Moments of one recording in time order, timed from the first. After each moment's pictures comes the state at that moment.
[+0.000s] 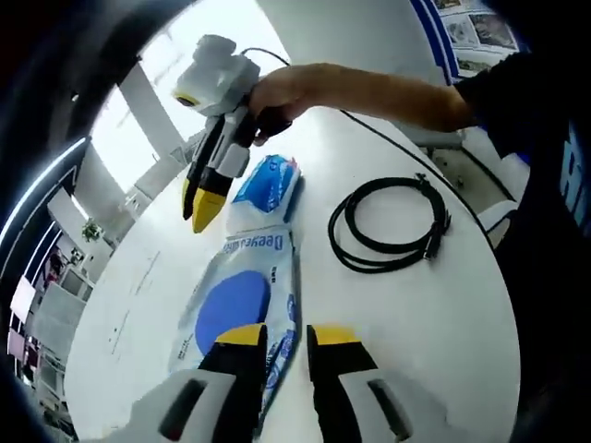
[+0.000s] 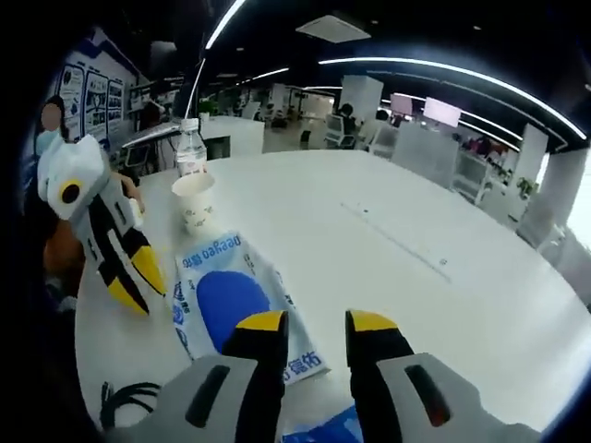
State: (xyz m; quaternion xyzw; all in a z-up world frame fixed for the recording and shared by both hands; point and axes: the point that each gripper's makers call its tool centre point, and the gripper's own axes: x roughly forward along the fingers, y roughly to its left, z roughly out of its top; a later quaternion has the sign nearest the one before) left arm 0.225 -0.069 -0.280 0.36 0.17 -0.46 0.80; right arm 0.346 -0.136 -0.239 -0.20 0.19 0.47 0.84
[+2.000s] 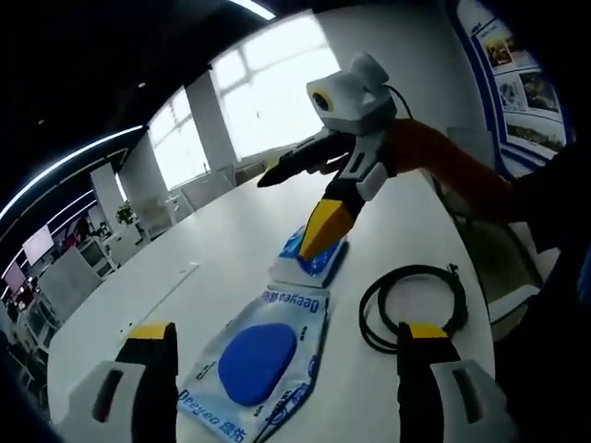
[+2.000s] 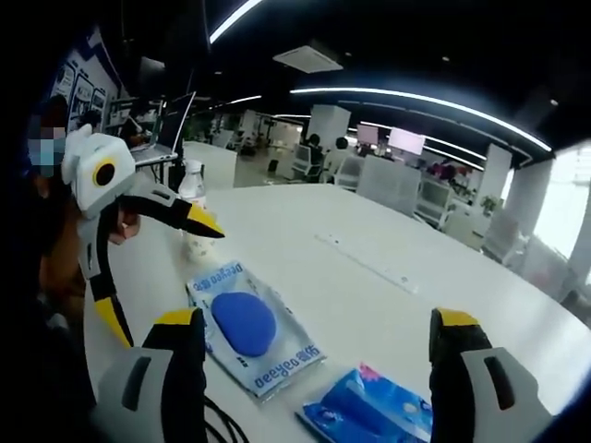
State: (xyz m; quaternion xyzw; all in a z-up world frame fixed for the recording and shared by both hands) left arm 0.248 -0.081 -0.236 0.23 0.14 -0.40 0.88; right arm 0.322 -0.165 -0.199 -0.18 0.13 0.40 0.89
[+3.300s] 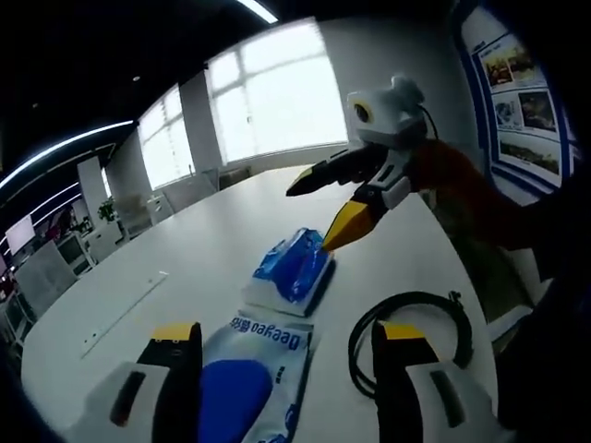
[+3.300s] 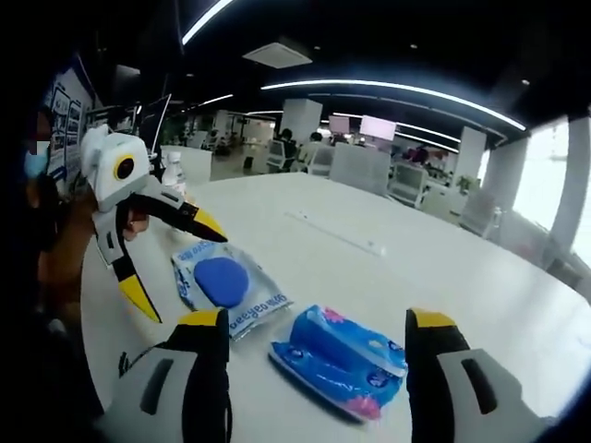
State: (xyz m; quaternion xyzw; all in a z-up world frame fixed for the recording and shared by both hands) left arm 0.263 -0.136 -0.250 0.19 0.15 -0.44 0.86; right arm 0.316 -0.247 -0.223 -0.16 0.16 0.35 0.91
